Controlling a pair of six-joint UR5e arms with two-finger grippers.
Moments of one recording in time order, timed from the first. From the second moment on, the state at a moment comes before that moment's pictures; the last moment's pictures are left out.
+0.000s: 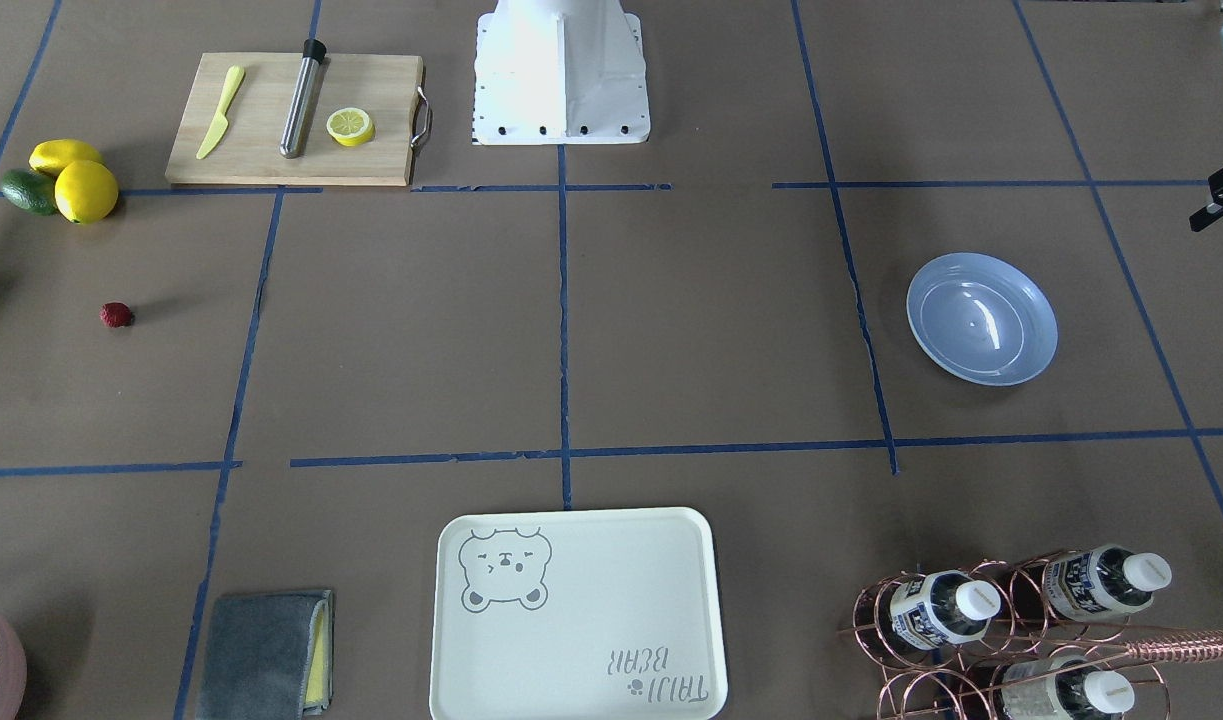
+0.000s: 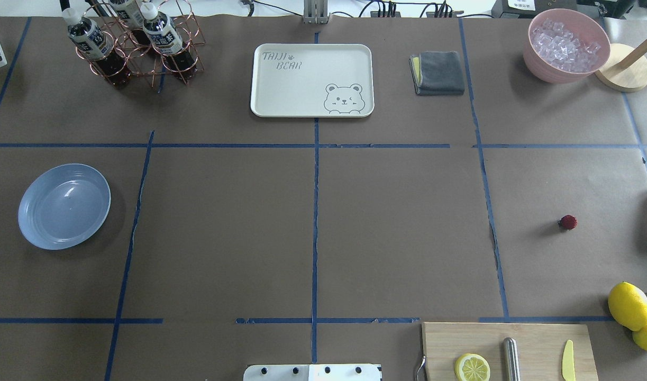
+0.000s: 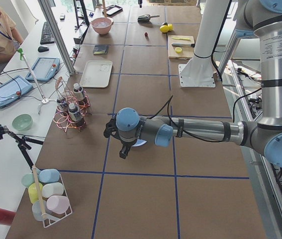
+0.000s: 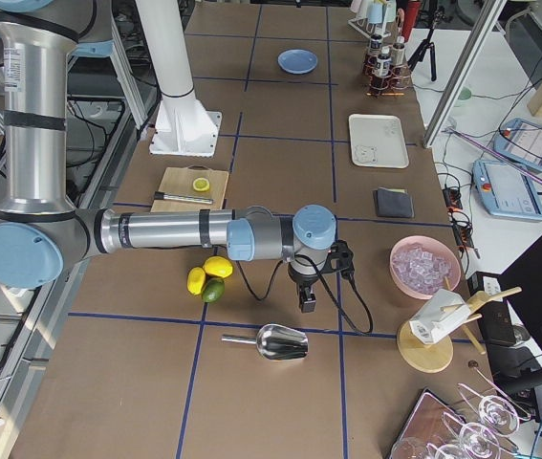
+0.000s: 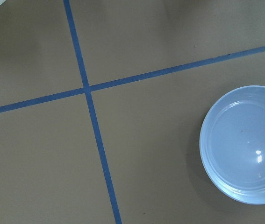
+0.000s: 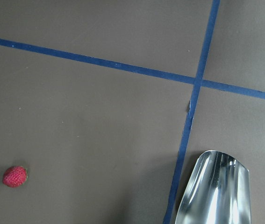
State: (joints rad) left arm -1.41 -1.43 -1.73 -1.83 -2.51 0.05; right arm 1.48 -1.65 1.72 -1.56 2.42 -0.08
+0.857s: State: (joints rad) left arm -1.12 -1.57 -1.45 -2.17 -2.43 -0.41; right arm 1.48 -1.68 1.71 -1.49 2.50 -0.07
